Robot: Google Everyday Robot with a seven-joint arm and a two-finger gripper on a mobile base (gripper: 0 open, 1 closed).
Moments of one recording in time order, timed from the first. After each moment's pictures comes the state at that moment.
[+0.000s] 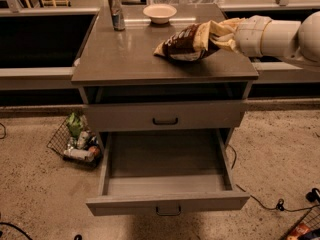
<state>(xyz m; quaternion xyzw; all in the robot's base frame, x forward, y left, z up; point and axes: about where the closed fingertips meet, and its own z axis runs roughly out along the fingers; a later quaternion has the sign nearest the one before) 0.720 -0.167 0.942 -0.57 0.54 -0.03 0.62</state>
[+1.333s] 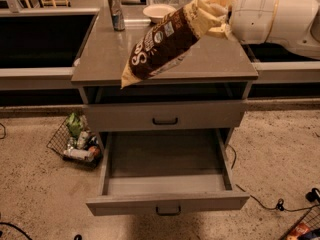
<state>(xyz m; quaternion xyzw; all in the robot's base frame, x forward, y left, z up) 0.609 -0.084 1.037 -0.62 0.37 0.10 0.68</state>
